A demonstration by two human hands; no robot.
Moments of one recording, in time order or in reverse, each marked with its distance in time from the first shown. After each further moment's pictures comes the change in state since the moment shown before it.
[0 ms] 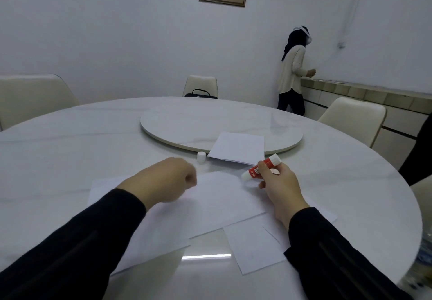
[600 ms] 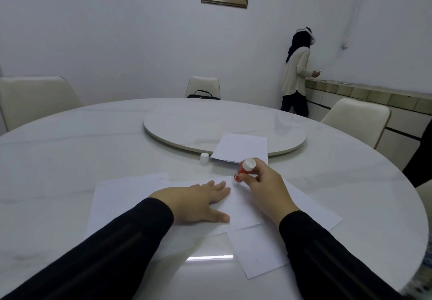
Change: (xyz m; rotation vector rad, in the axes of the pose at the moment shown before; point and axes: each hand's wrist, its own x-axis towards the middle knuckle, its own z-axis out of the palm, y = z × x) left_hand 0.021 0.007 0.047 -0.026 -0.403 0.151; right_hand -0.006 0.004 0.014 -0.420 -0.235 -0.292
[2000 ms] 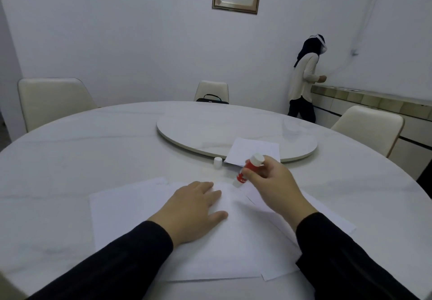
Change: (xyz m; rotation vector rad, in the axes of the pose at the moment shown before) left_hand -0.034 -0.013 0.020 0.101 0.433 -0.079; right_hand -0.003 -0.040 0.004 0.117 0.013 -0.022
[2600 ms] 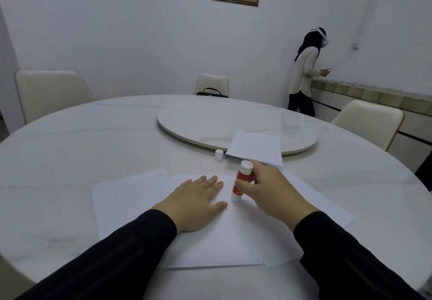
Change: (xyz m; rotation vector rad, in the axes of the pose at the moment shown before) left_hand 0.006 -0.008 0.010 -0.064 -0.166 0.001; right_hand -0.022 -0.010 0.005 -0.339 -0.206 -0.054
